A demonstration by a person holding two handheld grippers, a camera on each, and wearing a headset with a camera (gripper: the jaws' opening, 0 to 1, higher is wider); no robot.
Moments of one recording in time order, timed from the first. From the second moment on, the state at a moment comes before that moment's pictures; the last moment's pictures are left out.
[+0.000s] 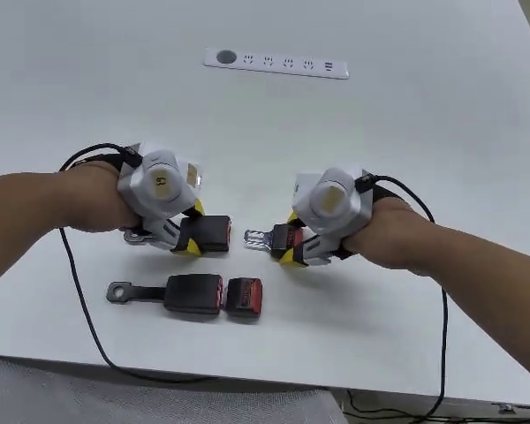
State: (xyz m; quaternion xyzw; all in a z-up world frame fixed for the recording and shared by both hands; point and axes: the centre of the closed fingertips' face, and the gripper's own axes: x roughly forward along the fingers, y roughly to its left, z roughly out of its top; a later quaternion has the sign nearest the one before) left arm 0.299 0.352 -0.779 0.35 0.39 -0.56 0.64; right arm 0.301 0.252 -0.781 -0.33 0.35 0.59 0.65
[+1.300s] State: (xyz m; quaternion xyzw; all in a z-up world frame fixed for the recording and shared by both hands) left arm 0.302 0.351 -0.781 0.35 0.38 -0.58 0.63; right arm 0.303 0.286 -0.781 -0.34 0.33 0.61 0.64
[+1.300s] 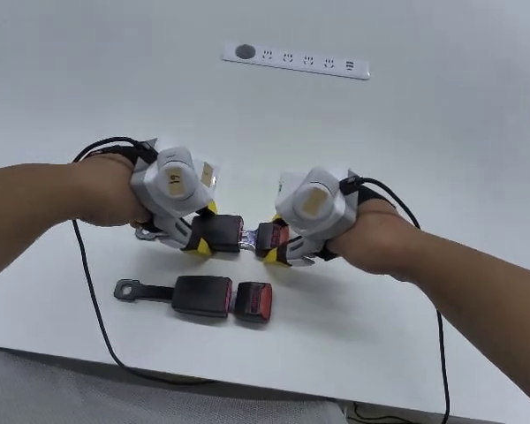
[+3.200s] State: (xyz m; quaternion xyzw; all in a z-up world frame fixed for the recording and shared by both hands) left arm 0.301 0.350 -0.780 0.34 0.39 -0.57 0.64; right arm 0.300 0.244 -0.782 -0.36 0.35 0.58 0.64
